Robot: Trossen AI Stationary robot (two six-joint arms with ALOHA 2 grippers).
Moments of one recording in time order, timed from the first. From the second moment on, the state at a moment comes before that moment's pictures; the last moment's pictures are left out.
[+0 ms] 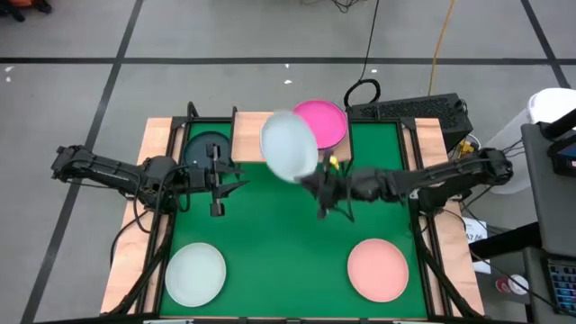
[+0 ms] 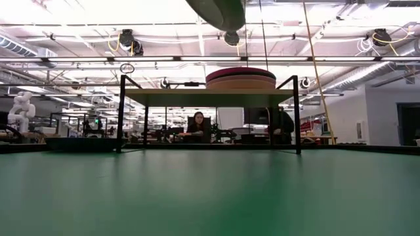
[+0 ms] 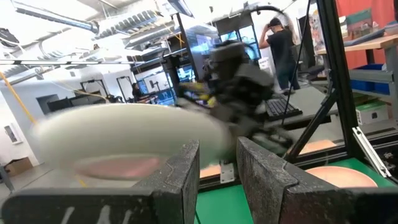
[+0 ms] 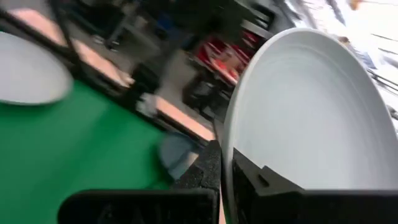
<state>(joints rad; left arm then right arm) -0.19 0.87 0.65 0.42 -0.22 0.36 0.14 1.35 0.97 0.28 0.34 -0.67</state>
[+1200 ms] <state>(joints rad) -0.19 0.87 0.65 0.42 -0.22 0.36 -0.29 1.84 1.29 0.21 -0.08 -0.64</state>
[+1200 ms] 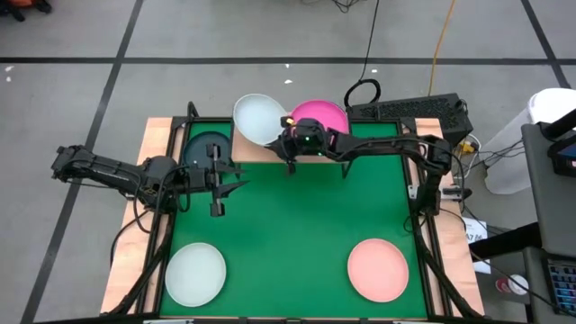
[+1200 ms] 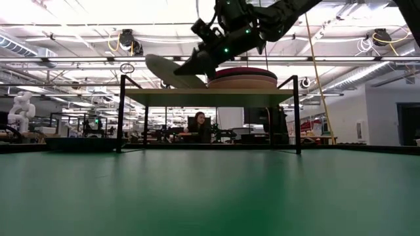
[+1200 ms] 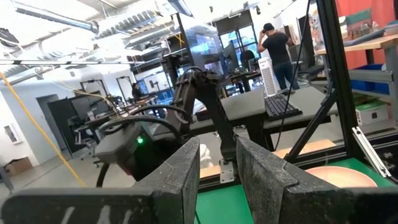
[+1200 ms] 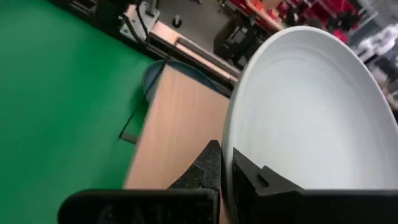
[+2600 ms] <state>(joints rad) -0.19 0.87 0.65 0.42 -0.22 0.36 -0.29 1.84 1.29 0.19 -0.05 -0.46</state>
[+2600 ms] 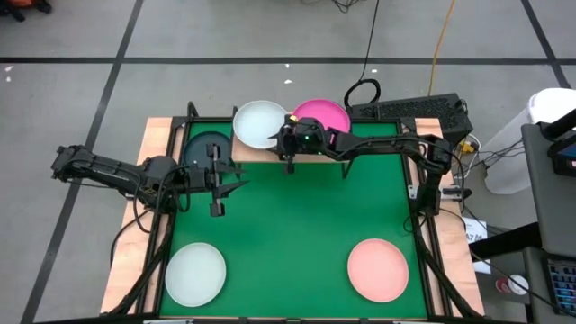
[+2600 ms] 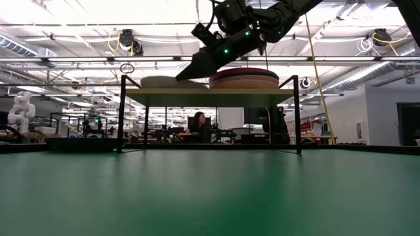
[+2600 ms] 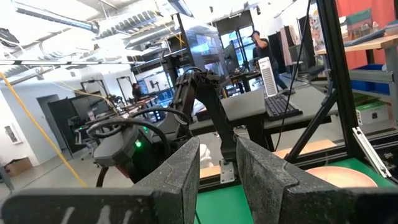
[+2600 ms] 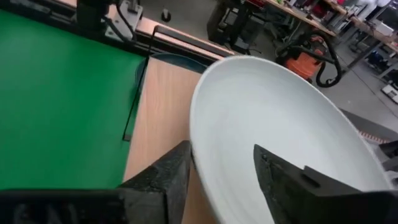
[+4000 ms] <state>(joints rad) -0.19 0.87 0.65 0.42 -0.22 0.34 0.16 0.76 0.50 0.43 -0.11 -0.20</state>
